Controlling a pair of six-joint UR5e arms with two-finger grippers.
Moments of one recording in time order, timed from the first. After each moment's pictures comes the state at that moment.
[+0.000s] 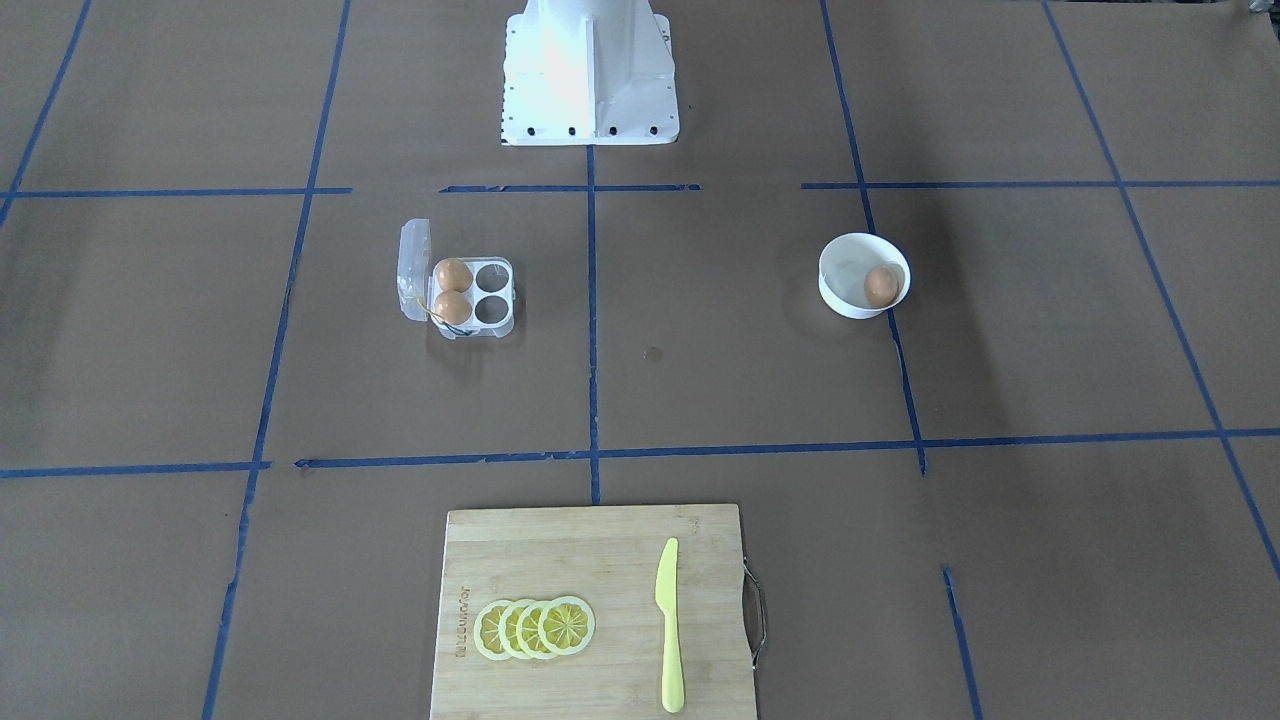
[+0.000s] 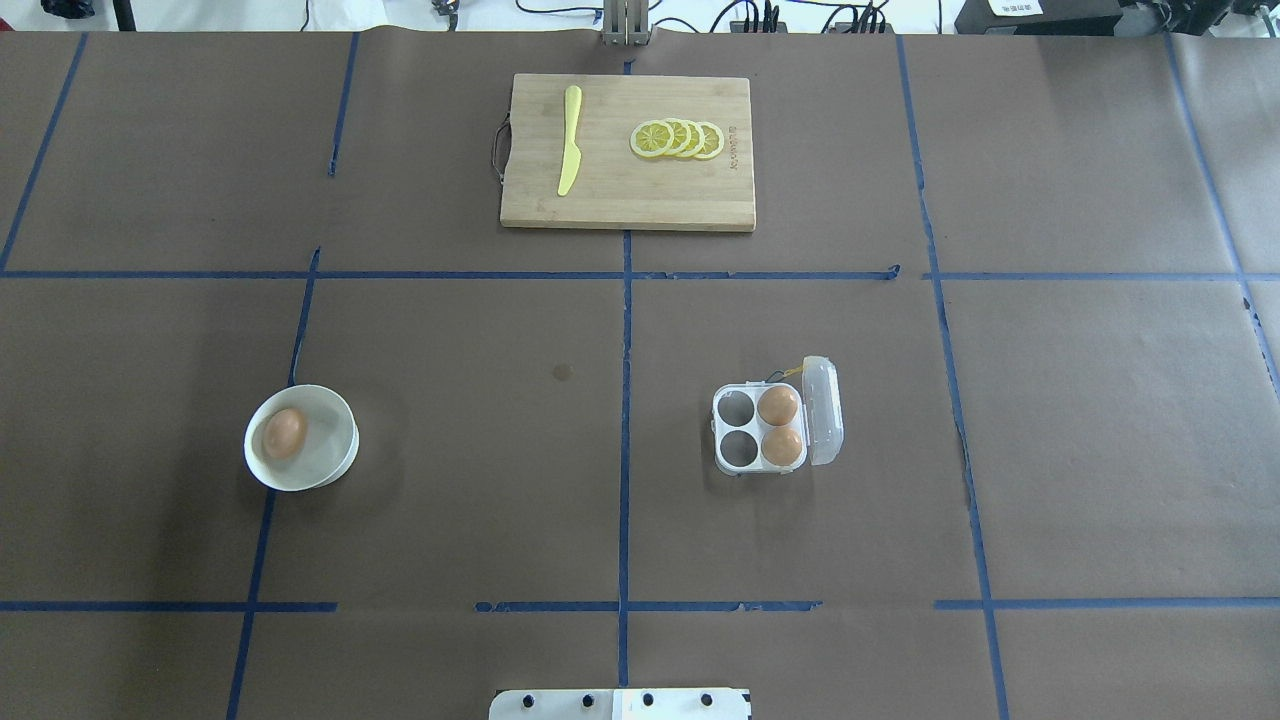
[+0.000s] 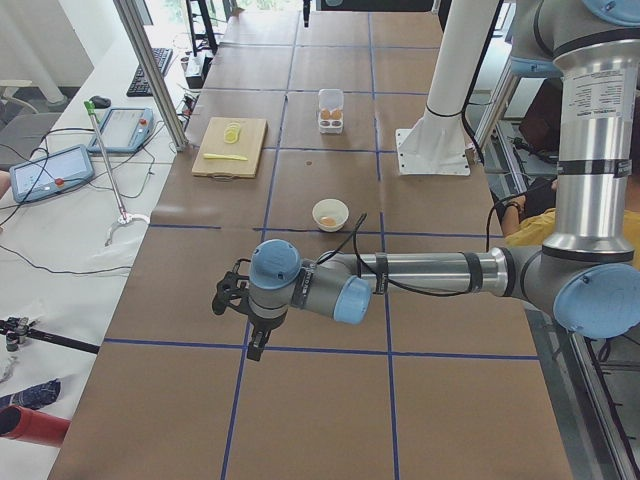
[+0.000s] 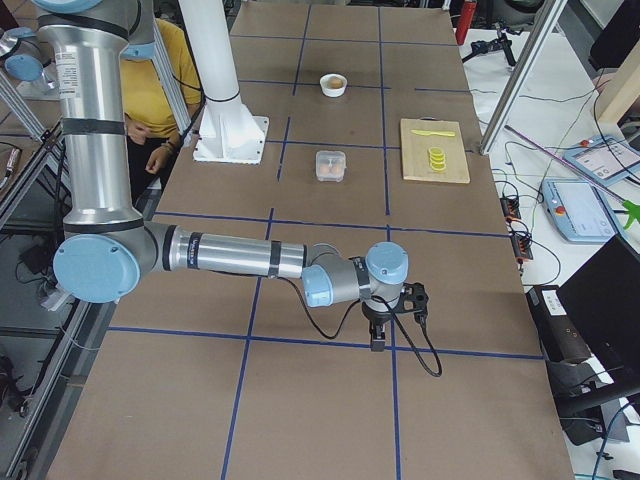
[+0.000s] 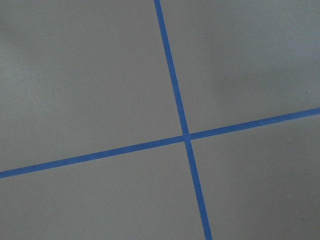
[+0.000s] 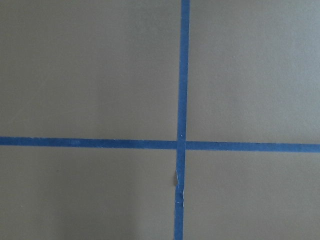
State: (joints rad) left arm -1.58 -1.52 -1.58 -1.90 -2.34 0.01; right arm 1.42 -1.54 1.44 -1.27 2.29 0.24
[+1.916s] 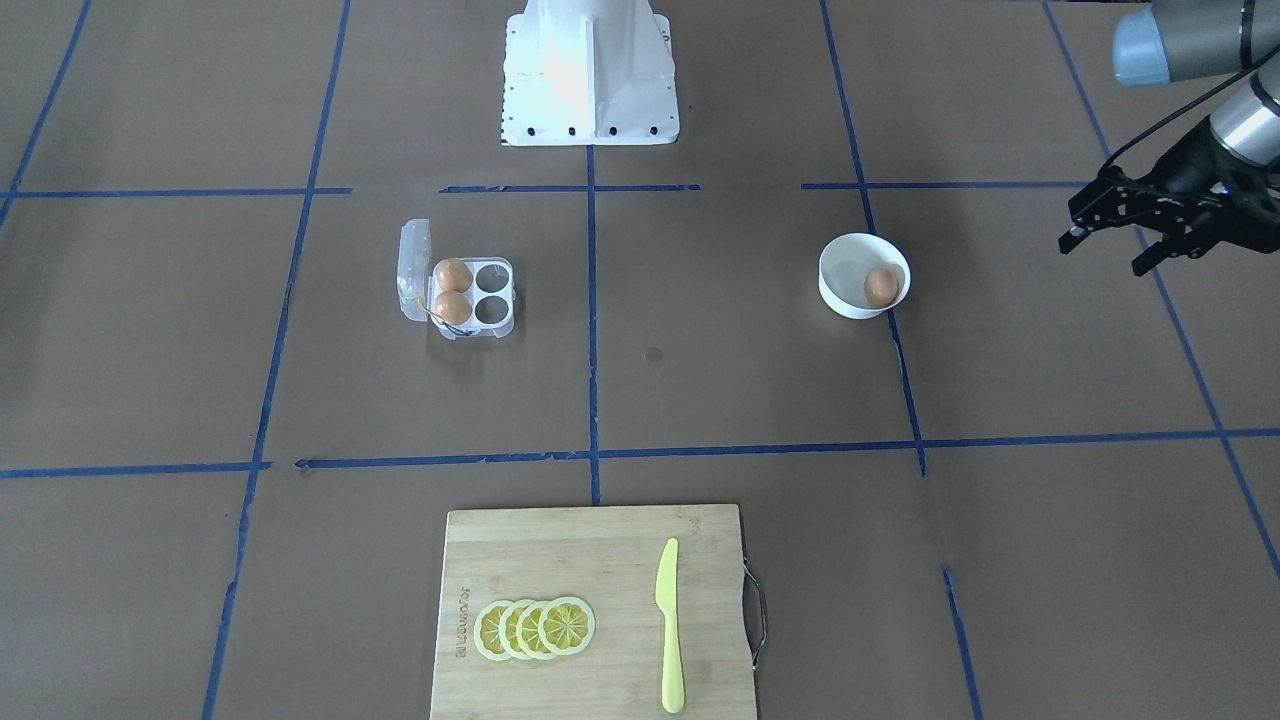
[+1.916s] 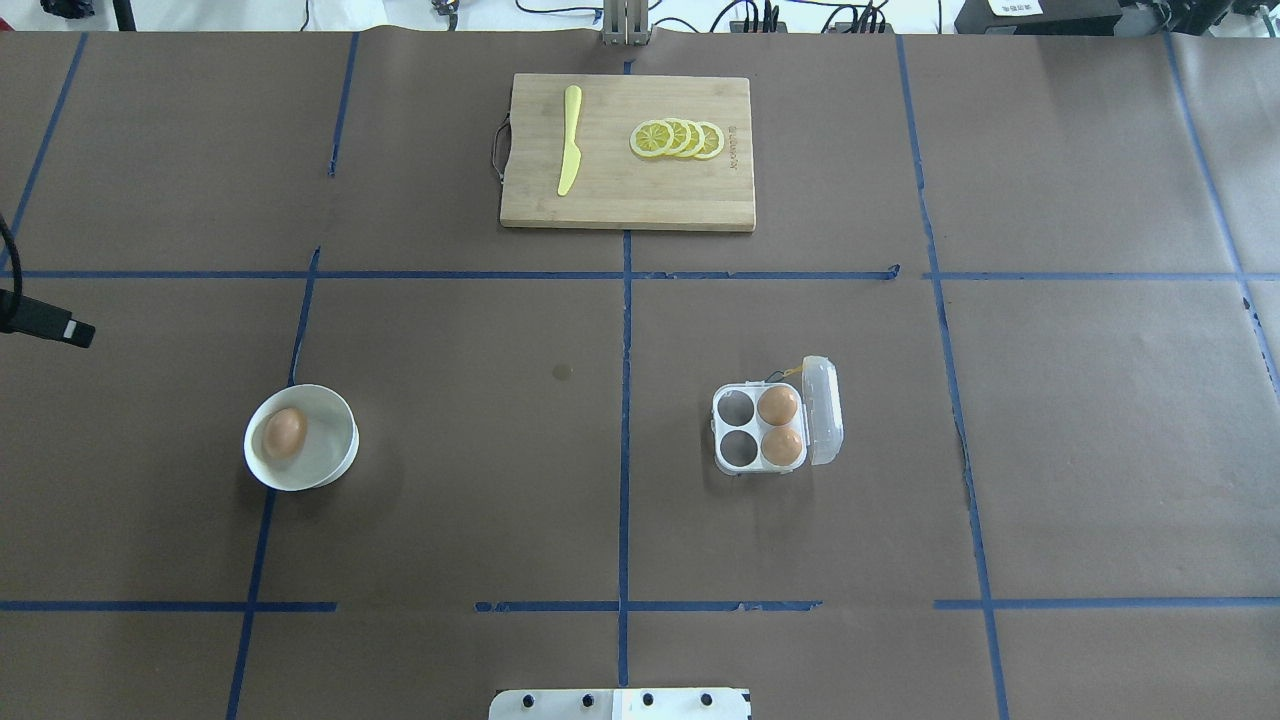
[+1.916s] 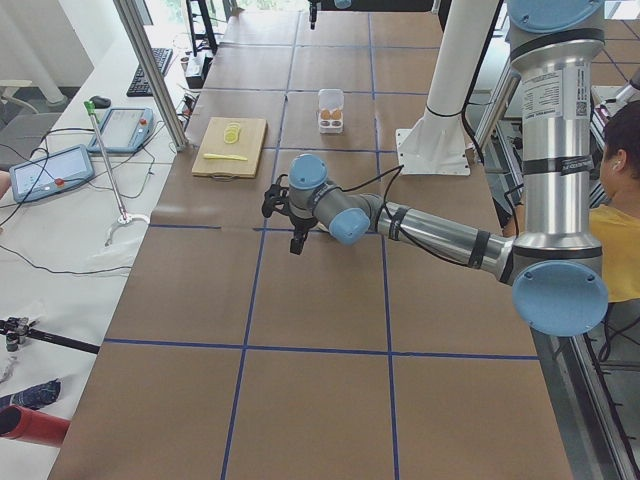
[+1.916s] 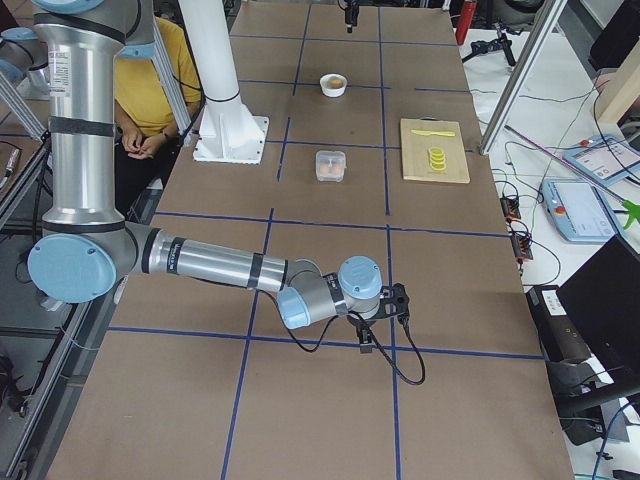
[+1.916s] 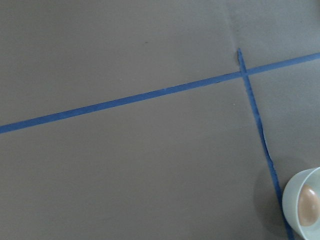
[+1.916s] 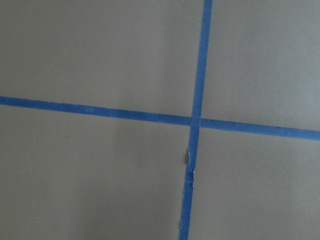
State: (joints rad) left arm -1.08 -1.47 -1.93 -2.02 -2.31 -0.61; right arm 1.42 -1.63 1.43 -1.02 2.37 0.24
